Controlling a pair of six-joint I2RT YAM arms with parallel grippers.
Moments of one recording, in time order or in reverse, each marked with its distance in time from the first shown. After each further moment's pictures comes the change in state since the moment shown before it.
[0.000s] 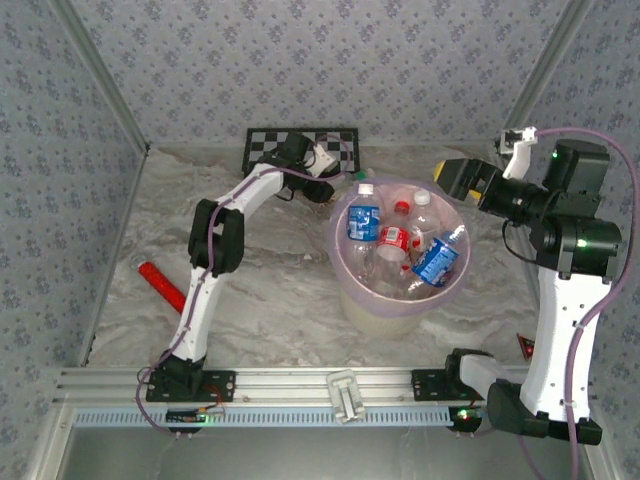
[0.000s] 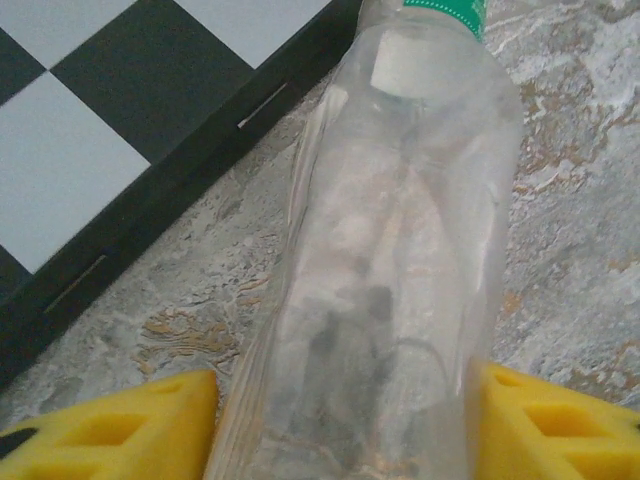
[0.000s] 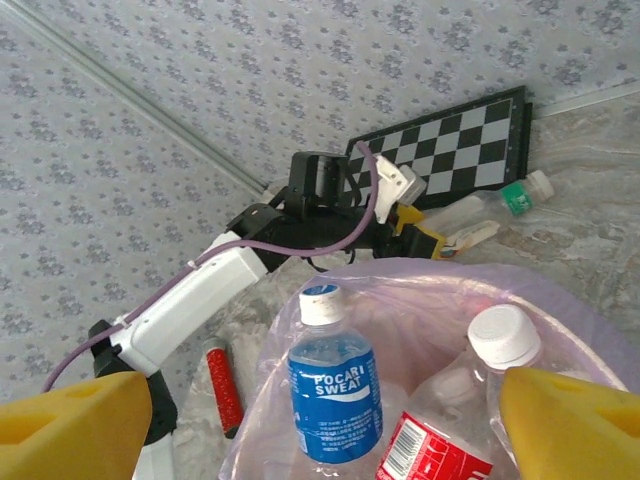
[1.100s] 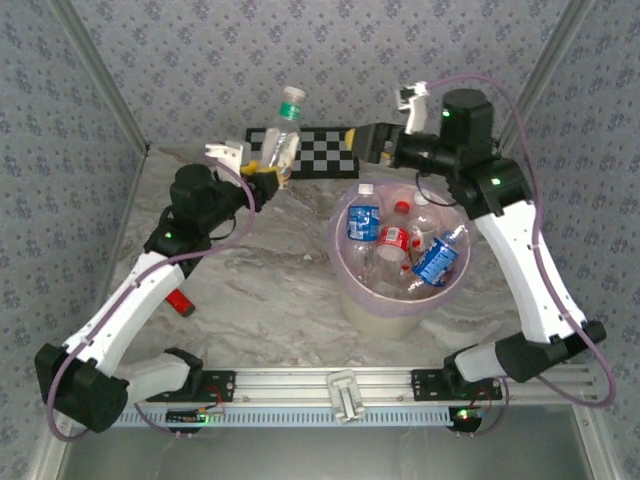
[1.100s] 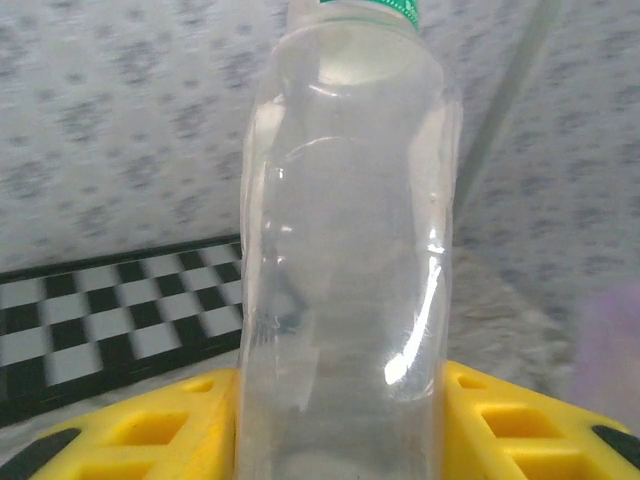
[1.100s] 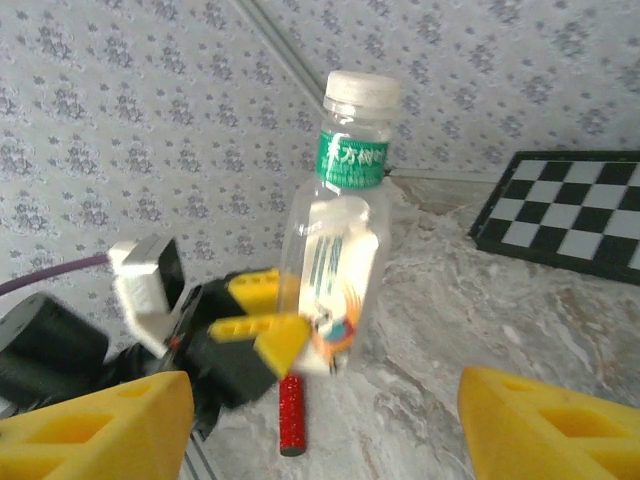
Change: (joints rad) left arm -0.037 -1.328 -1.089 0.596 -0.135 -0.507; right arm 0.567 0.336 0.115 0.443 0.222 0.124
